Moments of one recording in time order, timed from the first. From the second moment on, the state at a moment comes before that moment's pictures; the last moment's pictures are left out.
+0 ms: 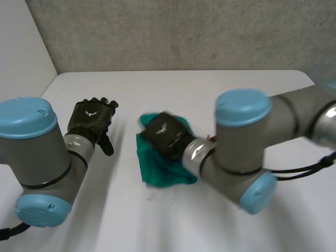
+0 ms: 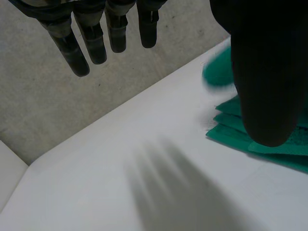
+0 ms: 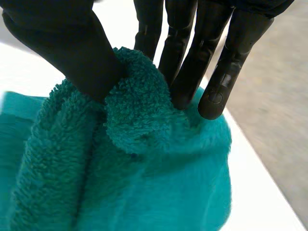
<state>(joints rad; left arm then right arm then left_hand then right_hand) 4.23 -1.91 -1.62 3.33 -1.73 3.38 2.29 -0.91 1.15 0.05 1.26 2.53 0.21 0.21 0.22 0.21 0.05 0.93 1.16 1.18 1.19 0.97</state>
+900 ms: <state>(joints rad) 4.10 -2.22 -1.41 3.12 -1.74 3.25 2.13 -0.68 0.91 0.26 1.34 2.96 0.21 0.21 0.22 0.21 0.05 0.20 0.22 0.21 0.23 0.06</state>
